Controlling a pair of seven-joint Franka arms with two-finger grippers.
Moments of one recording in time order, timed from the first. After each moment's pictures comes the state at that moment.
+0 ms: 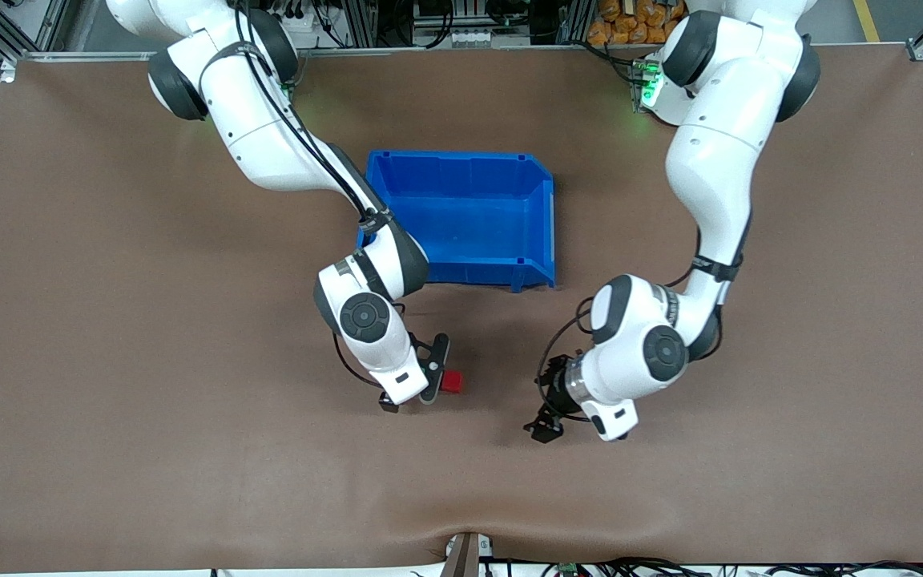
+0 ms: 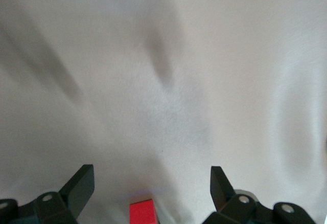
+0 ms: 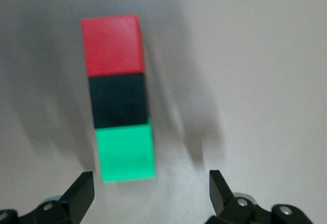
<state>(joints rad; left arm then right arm) -0.32 1.00 -0.14 -1.06 -0.26 2.24 -1.46 0.56 1.04 -0.07 -1.07 0.04 2.20 -0.81</state>
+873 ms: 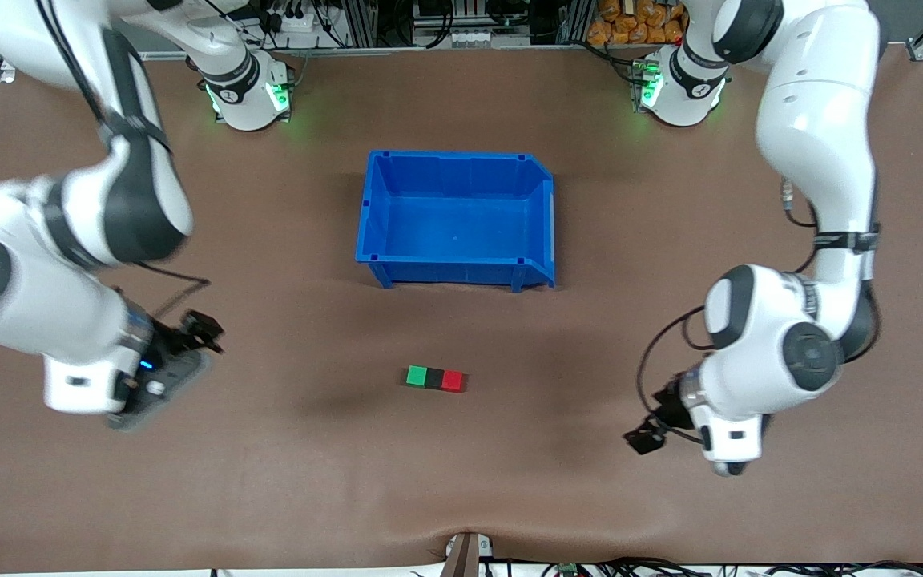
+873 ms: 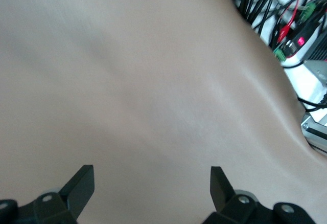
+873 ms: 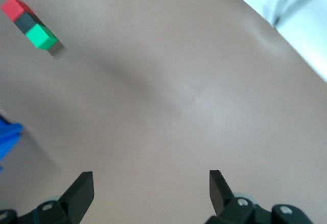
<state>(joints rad) -0.14 0.83 -0.13 -1.06 -0.06 2.03 -0.96 0.22 0.51 -0.08 -1.15 0.04 1.67 -0.49</state>
